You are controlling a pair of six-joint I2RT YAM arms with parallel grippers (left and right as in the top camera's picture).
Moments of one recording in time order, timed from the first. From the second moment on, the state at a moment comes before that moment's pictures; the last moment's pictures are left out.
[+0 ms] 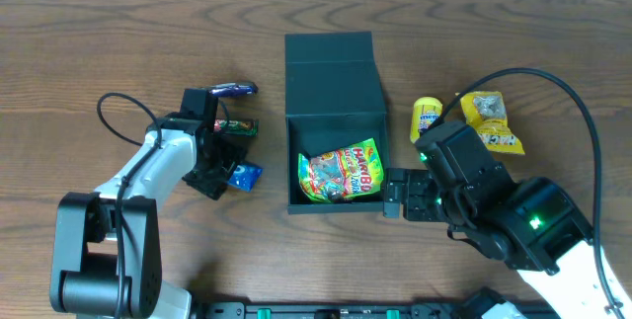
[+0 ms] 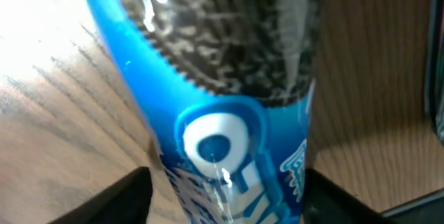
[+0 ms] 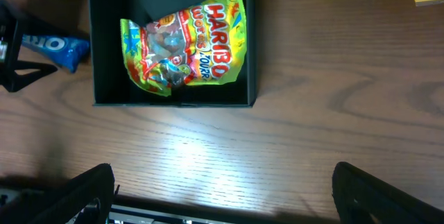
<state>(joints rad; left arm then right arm) -0.10 1.68 0.89 -0.71 0.20 -1.14 0.62 1.09 1.25 -1.30 0.05 0.64</state>
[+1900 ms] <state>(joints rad) -0.73 1.66 1.17 -0.37 0.04 -2.09 0.47 0.83 1.25 -1.45 0.04 0.73</state>
